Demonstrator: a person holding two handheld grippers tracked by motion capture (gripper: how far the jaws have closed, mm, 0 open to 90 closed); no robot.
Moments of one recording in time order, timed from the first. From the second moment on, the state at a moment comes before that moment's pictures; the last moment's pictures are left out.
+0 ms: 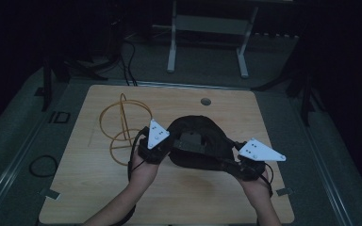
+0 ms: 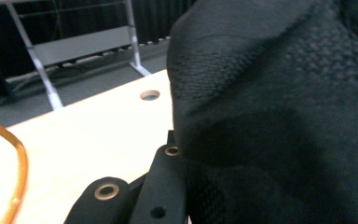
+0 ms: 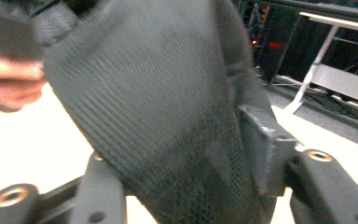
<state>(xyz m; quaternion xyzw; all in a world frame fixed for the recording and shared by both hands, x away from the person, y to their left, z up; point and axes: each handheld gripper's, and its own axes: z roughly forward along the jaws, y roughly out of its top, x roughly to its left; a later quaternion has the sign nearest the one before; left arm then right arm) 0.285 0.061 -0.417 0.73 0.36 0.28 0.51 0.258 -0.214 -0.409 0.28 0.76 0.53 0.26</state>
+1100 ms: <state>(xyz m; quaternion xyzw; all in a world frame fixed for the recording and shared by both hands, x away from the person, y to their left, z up) 0.278 0.102 -0.413 0.77 0.13 0.22 0.58 0.234 -0.247 -0.377 0.17 0.80 0.53 0.23</state>
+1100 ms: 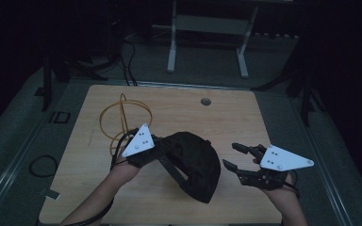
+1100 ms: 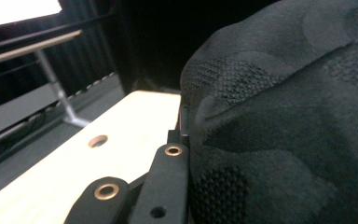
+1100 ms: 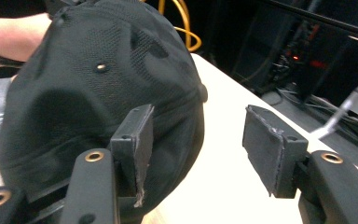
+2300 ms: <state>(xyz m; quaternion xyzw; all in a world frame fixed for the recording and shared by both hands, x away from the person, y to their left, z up) 0.276 0.095 -0.406 0.78 0.09 0.16 0.59 0.229 -0.206 -0.370 0.07 0.82 0.54 0.17</state>
